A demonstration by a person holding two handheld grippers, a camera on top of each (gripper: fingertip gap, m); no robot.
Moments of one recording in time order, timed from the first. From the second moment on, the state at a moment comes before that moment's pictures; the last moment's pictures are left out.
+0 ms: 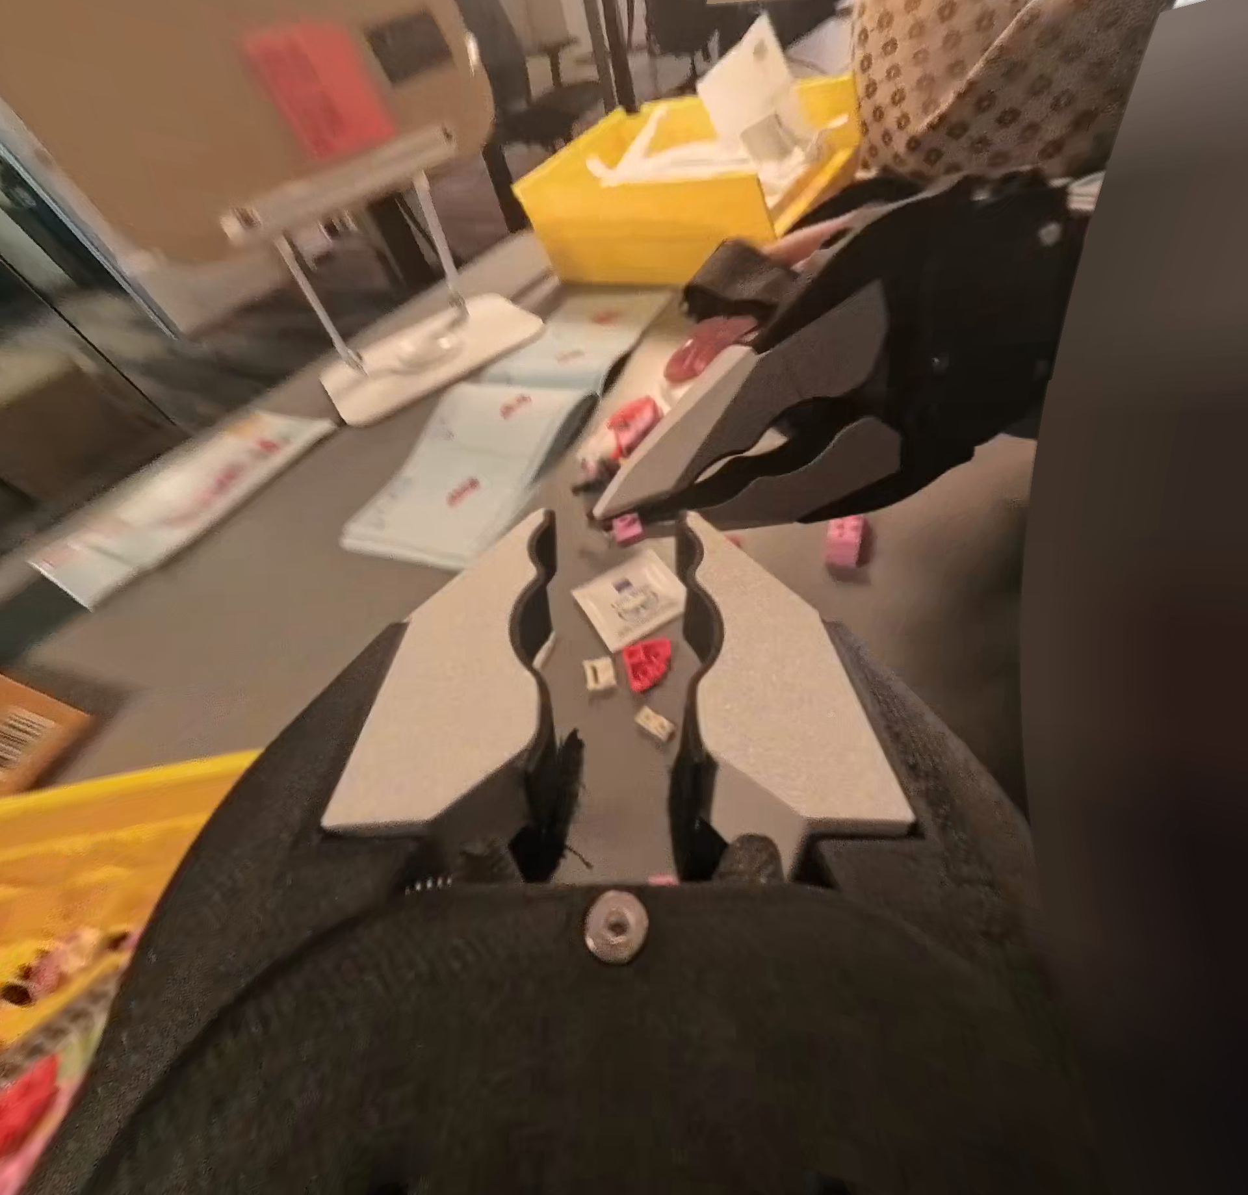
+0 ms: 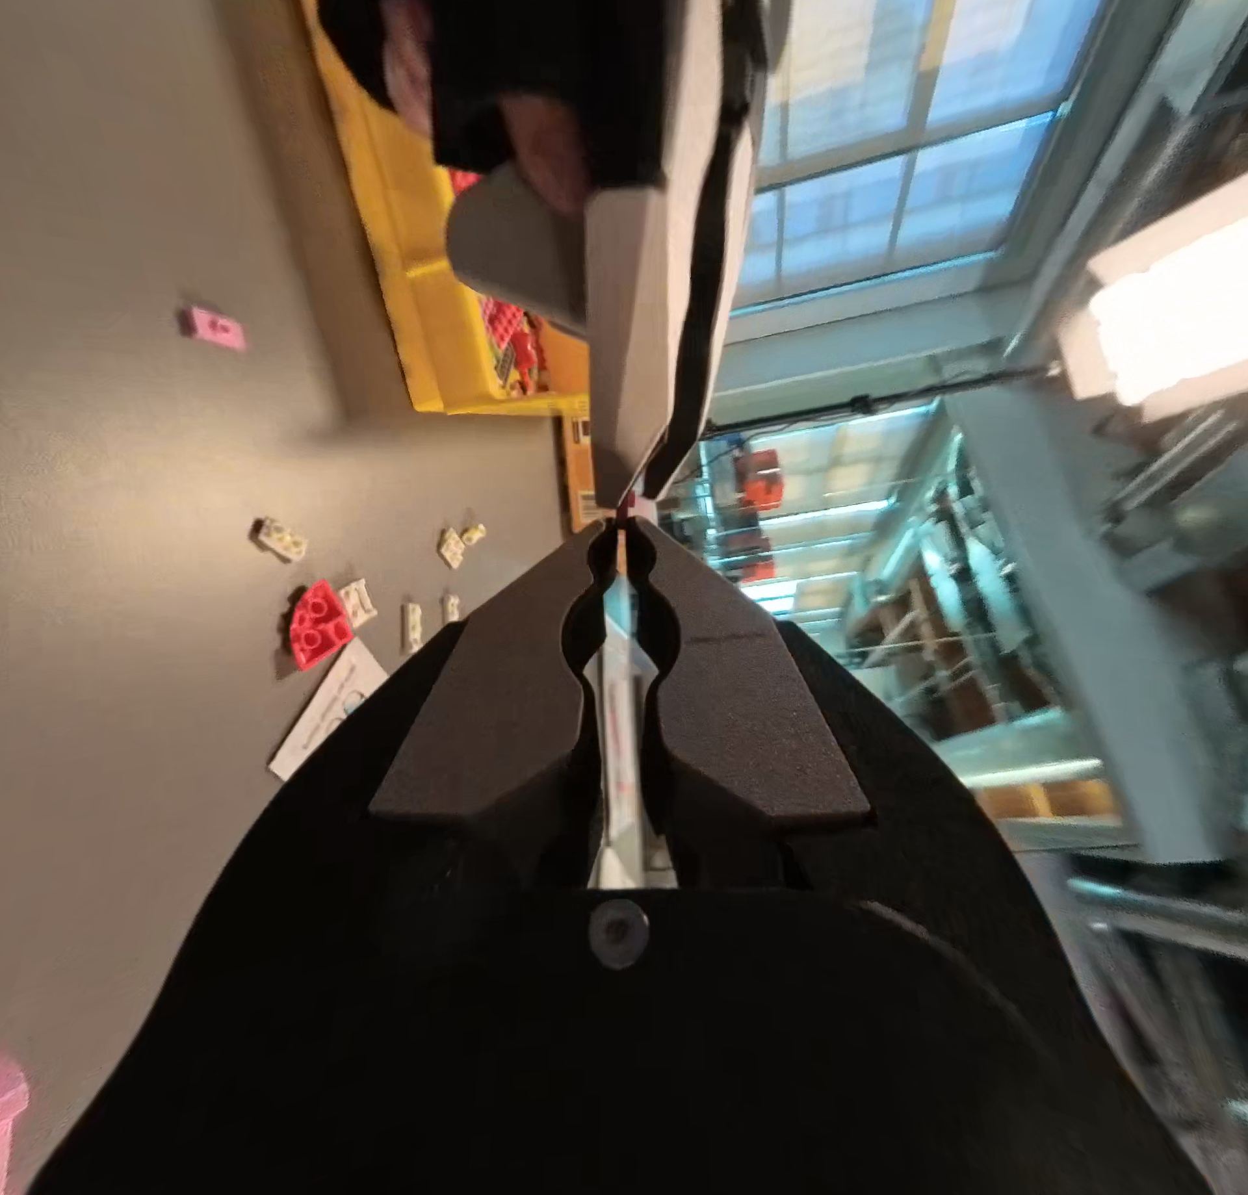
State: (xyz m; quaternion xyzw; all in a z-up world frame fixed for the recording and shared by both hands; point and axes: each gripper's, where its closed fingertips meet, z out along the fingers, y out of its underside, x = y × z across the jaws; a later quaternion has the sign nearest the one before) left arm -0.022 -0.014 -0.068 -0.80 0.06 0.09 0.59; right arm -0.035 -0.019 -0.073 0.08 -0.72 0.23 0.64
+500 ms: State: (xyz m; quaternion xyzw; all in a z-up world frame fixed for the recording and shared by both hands) left arm 0.019 -0.037 -0.164 -0.91 0.04 -0.05 0.42; right arm -0.047 0.047 -0.069 -0.07 -0.73 0.36 0.58
